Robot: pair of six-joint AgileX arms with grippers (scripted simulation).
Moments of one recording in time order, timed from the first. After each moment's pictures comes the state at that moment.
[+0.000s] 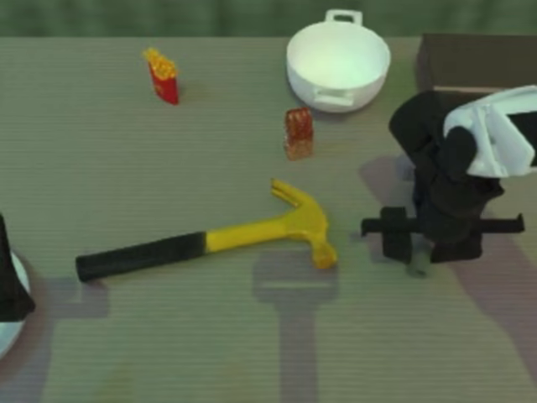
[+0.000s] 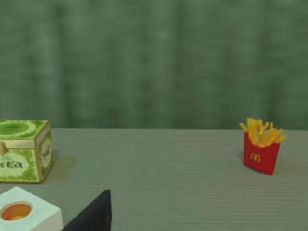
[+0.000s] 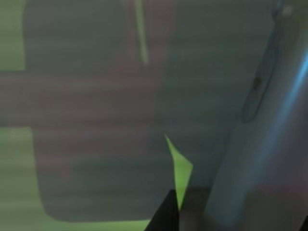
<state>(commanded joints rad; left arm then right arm) 0.00 0.00 0.00 0.00 0.00 0.00 0.42 2.06 1.18 -0.65 0.13 0.45</state>
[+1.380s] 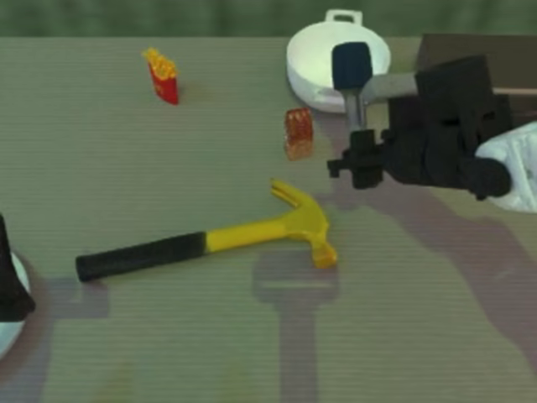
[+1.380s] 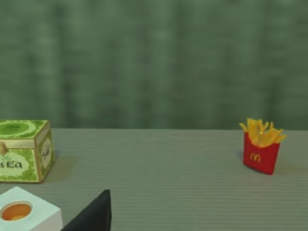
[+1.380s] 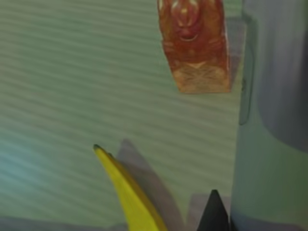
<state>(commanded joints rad) 0.00 0.00 0.00 0.00 0.00 0.00 0.44 1.87 1.01 0.14 -0.14 0.24</state>
